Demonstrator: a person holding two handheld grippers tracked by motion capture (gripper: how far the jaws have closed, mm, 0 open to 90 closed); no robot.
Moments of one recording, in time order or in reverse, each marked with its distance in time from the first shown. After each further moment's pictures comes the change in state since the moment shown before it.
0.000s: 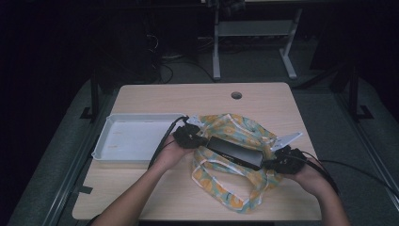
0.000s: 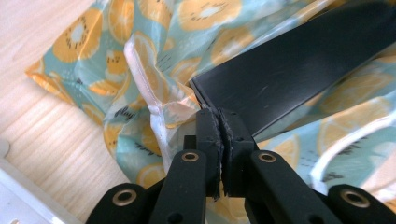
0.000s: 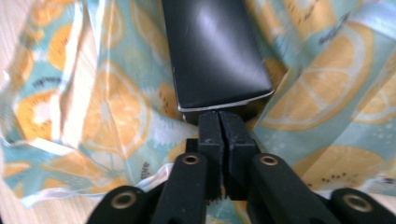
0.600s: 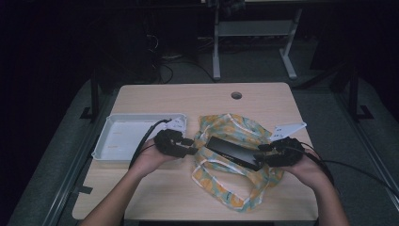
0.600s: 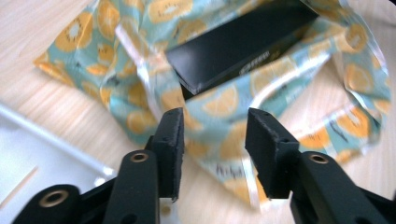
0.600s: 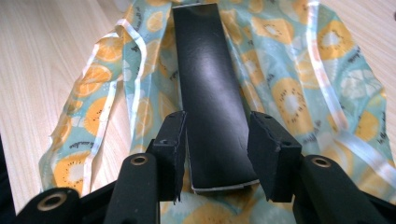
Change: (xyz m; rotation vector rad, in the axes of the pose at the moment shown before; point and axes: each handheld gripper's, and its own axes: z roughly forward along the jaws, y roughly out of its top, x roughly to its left) left arm -0.005 -0.032 -0.062 -0.042 -0.080 0.039; right arm 0.008 0.034 -0.017 -0.153 0.016 -0.064
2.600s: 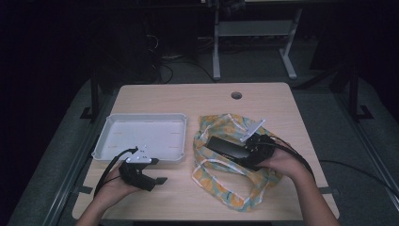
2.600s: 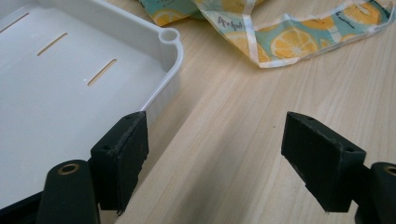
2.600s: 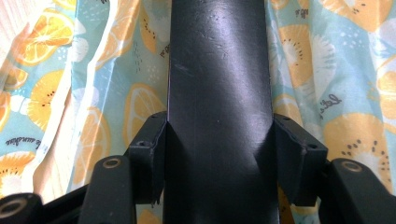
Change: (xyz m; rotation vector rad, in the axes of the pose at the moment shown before) left arm -0.021 -0.099 -0.048 0.029 0.101 0.015; right arm -0.009 0.024 0.077 0.241 0.050 -0.140
